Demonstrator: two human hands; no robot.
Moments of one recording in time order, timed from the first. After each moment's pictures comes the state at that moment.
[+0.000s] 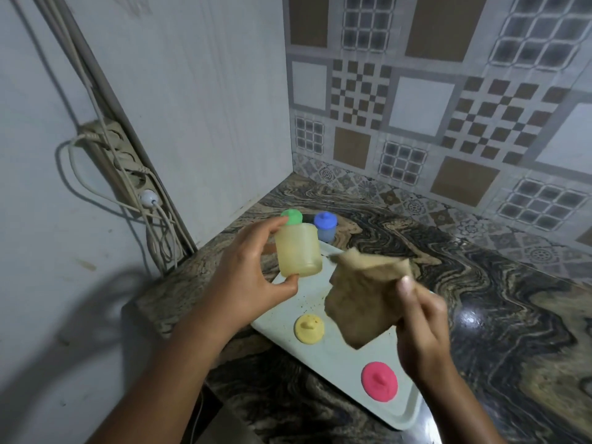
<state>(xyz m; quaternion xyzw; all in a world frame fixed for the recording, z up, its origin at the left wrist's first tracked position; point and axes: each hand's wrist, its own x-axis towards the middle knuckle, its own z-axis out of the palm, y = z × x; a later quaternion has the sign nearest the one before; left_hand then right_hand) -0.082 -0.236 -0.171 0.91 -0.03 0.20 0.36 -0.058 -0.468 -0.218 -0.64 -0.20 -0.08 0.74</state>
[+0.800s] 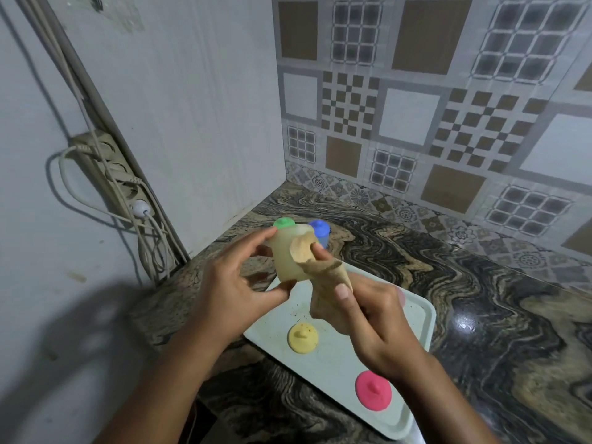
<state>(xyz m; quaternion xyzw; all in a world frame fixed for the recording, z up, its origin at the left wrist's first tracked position) -0.084 -0.243 -0.177 0.83 -0.04 0.25 0.49 -0.050 -0.452 -0.196 -0.74 -0.38 -0.07 0.56</state>
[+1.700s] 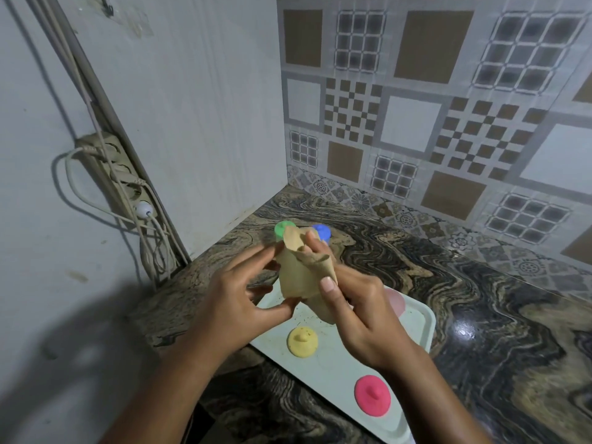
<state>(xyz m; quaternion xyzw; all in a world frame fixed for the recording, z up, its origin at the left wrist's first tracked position) -0.094 -0.243 -0.177 0.85 -0.09 0.26 0.45 -0.044 -0.438 -0.185 -0.75 -0.39 -0.07 0.53</state>
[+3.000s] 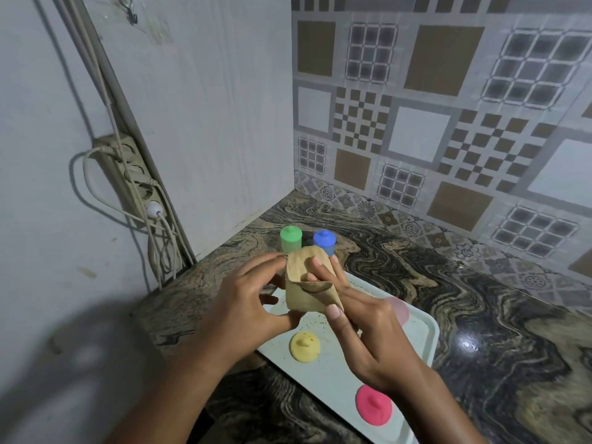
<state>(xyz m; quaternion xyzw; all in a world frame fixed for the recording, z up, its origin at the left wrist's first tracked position) -0.098 -0.242 -0.177 0.88 -0.08 0.25 0.40 -0.050 -0.446 -0.202 -0.75 -0.43 -0.04 0.50</state>
